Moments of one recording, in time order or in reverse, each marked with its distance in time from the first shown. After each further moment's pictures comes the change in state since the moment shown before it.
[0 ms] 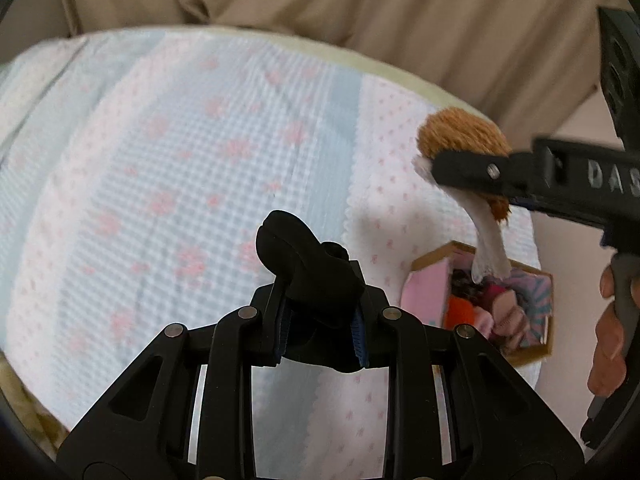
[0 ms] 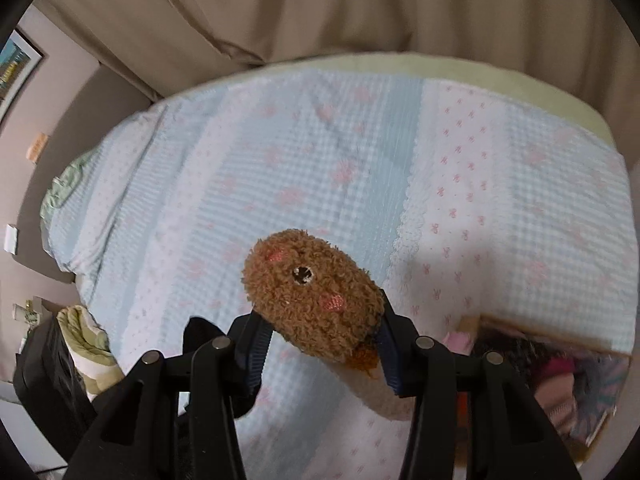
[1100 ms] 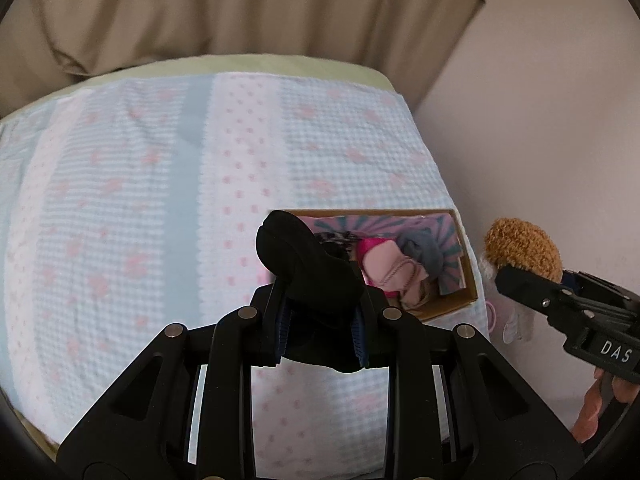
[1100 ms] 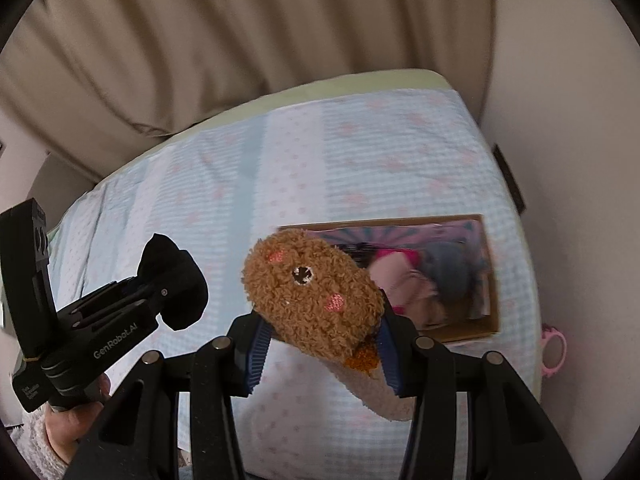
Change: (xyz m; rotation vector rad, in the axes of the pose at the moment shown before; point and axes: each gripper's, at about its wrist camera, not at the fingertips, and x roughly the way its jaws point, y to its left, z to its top) left arm -0.019 -0.206 -0.038 0.295 0.077 -0.159; right arm -0.177 -0.152 -0.162 0.296 -0.161 -0.187
